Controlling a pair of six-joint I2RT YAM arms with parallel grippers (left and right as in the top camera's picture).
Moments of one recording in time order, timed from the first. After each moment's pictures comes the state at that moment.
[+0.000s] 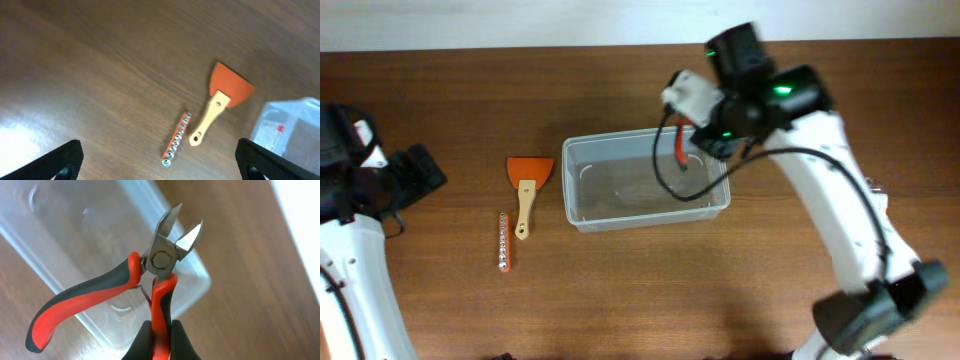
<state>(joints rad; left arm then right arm) 0.38 1.39 1.54 -1.22 -0.01 -0.18 0.41 1.84 1.93 -1.27 -0.04 -0.71</state>
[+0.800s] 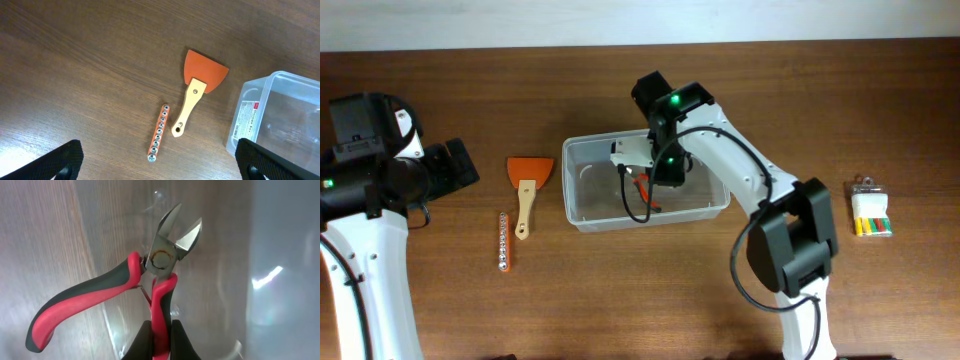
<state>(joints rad) 0.25 1.39 1.54 -1.22 0.00 -0.16 0.51 2.20 1.93 -1.23 -0.14 -1.02</state>
